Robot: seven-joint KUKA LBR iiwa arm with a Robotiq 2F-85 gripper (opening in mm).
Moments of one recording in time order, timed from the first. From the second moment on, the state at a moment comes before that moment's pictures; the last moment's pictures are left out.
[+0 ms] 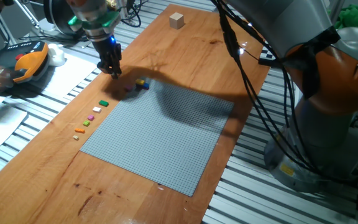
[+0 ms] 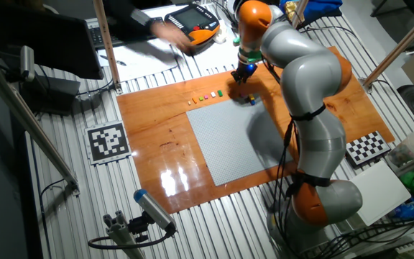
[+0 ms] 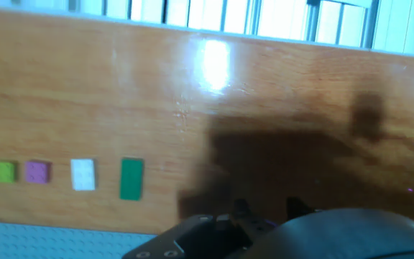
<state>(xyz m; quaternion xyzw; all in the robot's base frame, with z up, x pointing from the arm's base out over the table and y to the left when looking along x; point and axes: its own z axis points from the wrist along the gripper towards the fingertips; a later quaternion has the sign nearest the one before) 0.676 -0.033 0.076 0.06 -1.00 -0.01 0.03</state>
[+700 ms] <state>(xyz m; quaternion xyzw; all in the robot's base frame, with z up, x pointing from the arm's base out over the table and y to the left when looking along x) 0.680 -0.033 0.085 0.10 -0.99 0.03 0.03</state>
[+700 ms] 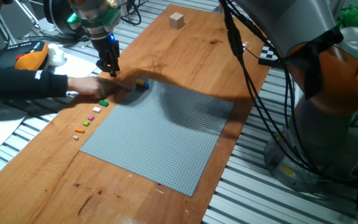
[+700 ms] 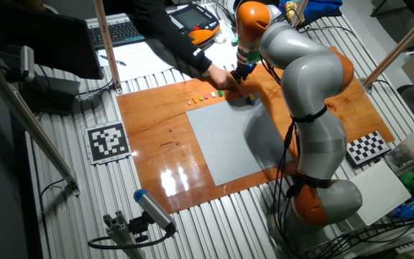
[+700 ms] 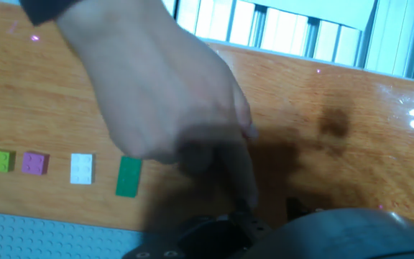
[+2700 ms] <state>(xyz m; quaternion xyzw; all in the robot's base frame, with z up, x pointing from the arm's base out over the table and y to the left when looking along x) 0.679 -0.028 0.088 0.10 -0.99 0.04 0.03</state>
